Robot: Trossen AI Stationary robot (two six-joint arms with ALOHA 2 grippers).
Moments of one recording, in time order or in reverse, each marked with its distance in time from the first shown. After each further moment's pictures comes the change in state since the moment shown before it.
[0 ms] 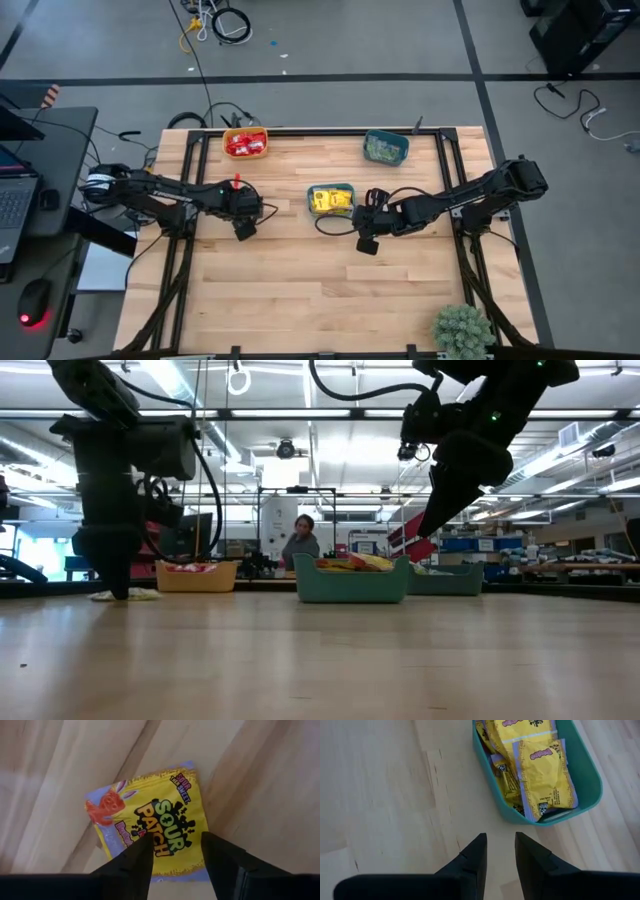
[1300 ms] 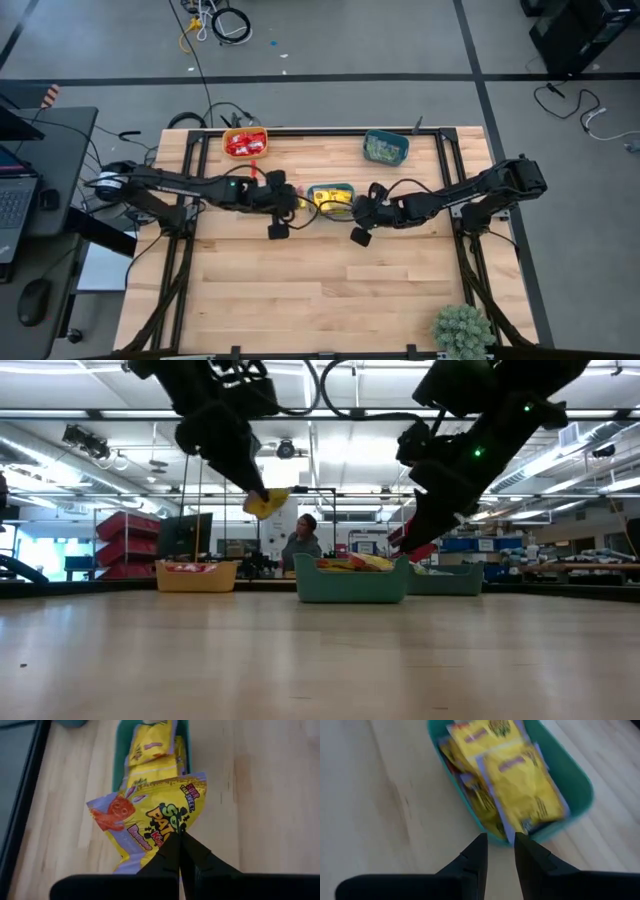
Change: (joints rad) left arm -0.087 0.096 0.437 0.212 0.028 0.512; right arm -0.085 0.000 -0.155 0.300 0.021 0.056
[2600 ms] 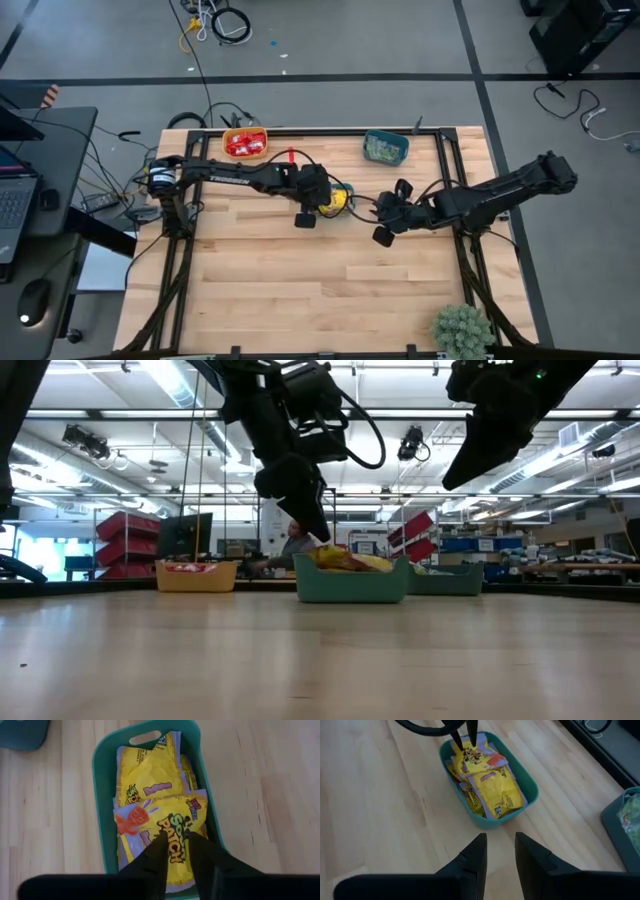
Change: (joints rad) left arm 0.156 0.397 0.306 0.012 0.205 0.247; right arm 0.133 -0.320 0.032 -0.334 0.110 0.094
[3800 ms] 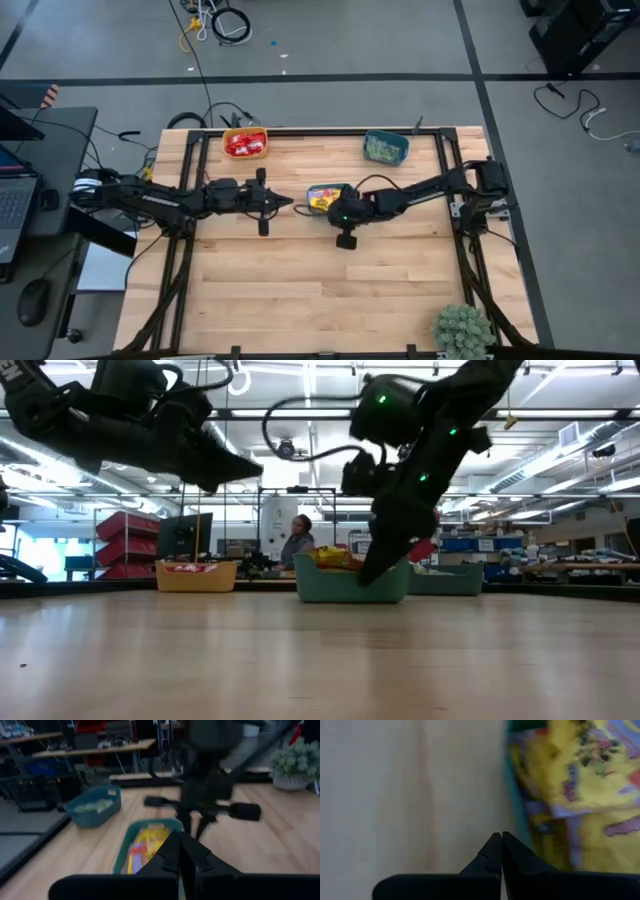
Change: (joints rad) left arm -0.035 -0.627 -1.010 1.267 0.042 -0.234; right arm -0.224 0.601 0.207 0.320 -0.407 -0.377
